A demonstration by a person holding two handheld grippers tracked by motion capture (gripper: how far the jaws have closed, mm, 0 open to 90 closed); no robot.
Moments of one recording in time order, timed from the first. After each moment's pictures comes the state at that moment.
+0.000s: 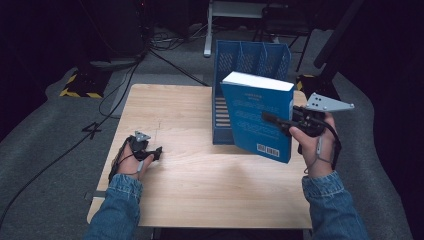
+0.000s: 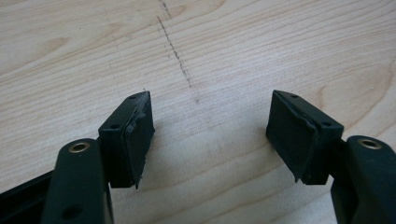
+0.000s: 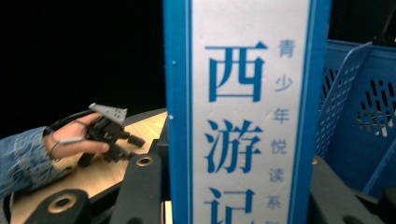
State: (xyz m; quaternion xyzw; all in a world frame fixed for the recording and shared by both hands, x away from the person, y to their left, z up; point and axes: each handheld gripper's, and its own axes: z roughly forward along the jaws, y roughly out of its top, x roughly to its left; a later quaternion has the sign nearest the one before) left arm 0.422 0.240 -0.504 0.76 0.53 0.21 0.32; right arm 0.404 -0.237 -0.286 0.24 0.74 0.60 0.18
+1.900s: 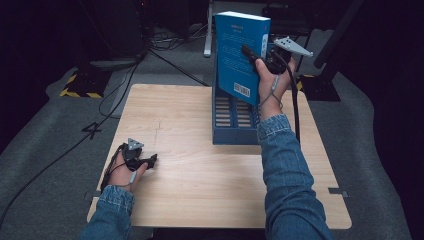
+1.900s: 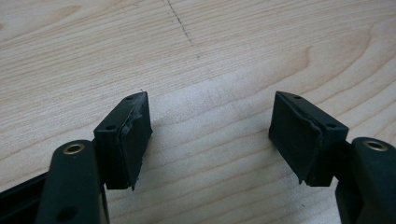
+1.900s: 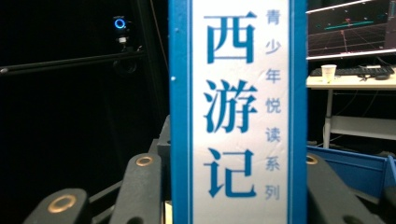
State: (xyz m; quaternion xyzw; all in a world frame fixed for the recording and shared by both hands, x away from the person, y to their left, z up) left arm 0.395 0.254 -0.504 0.76 0.52 0.20 0.33; right arm 0.555 -0.168 -0.257 0.35 0.61 0.65 0.27
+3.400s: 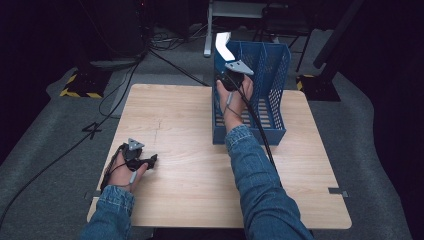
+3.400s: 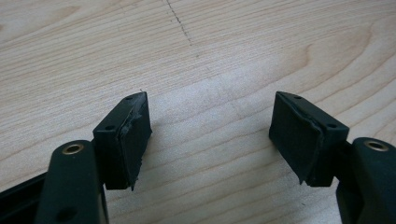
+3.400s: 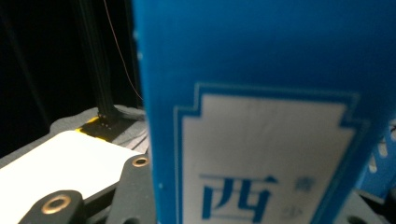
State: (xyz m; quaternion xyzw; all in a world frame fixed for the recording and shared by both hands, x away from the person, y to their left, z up) left arm 0.396 0.254 -0.504 0.76 0.52 0.20 0.33; right arm 0.581 -0.071 -0.353 0.43 0.66 0.51 0.36
